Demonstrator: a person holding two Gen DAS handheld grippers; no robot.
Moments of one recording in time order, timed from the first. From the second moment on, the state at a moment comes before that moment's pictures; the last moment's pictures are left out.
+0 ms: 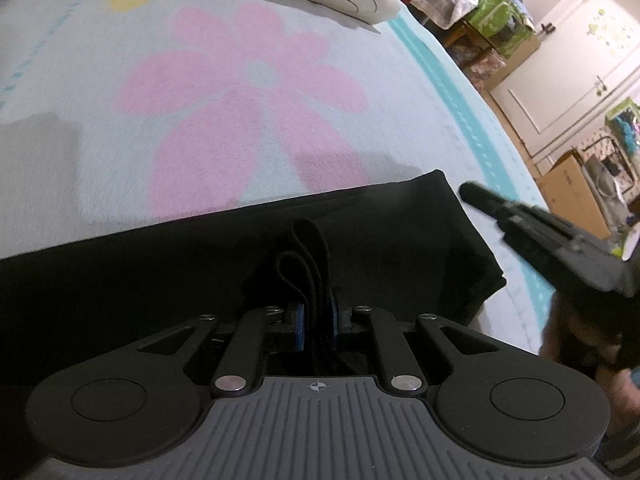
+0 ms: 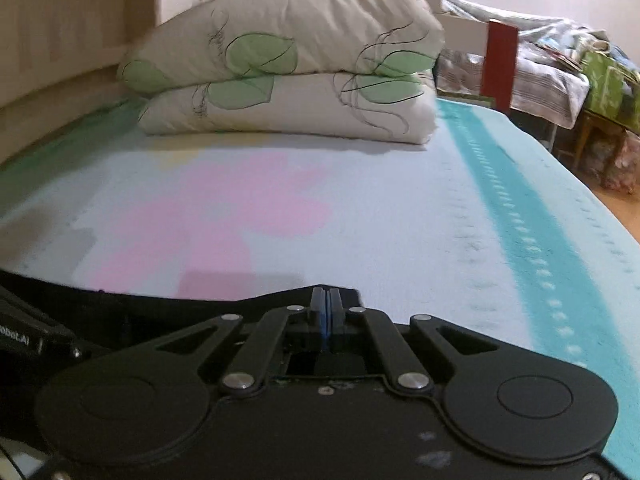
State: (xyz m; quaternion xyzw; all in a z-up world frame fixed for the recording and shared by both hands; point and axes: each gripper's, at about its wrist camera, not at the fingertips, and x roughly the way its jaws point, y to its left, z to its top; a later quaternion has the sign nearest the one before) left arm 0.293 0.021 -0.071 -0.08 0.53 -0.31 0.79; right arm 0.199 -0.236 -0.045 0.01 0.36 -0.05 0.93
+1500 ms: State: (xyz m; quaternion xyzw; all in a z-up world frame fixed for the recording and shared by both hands) left arm 0.174 0.322 0.024 -0.11 0.52 -0.02 0.84; right arm 0.115 -0.037 -0.070 -0.03 0.41 0.14 0.90
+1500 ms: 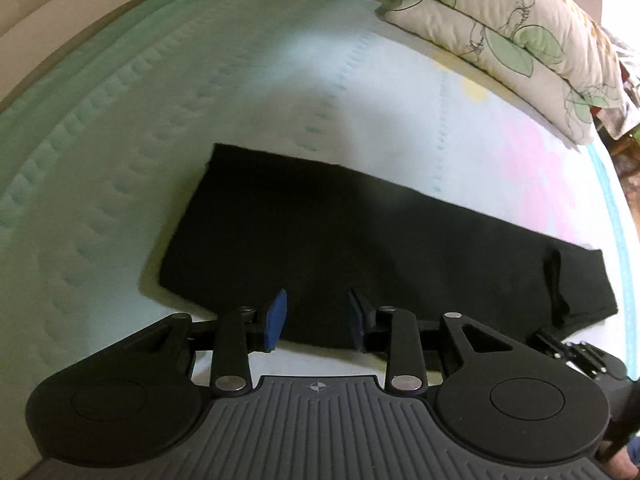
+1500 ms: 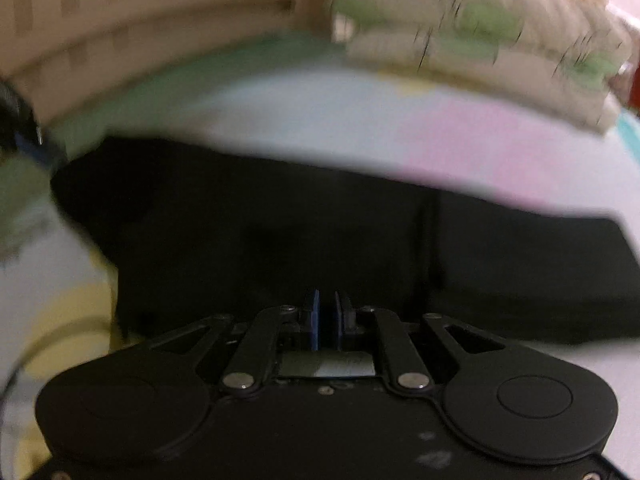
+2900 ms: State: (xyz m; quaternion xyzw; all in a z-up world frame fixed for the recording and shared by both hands) left arm 0.166 0.302 -0.045 -0.04 0.49 0.03 0.87; right arm 0.096 0.001 -0.075 -0.10 0.40 0.09 0.91
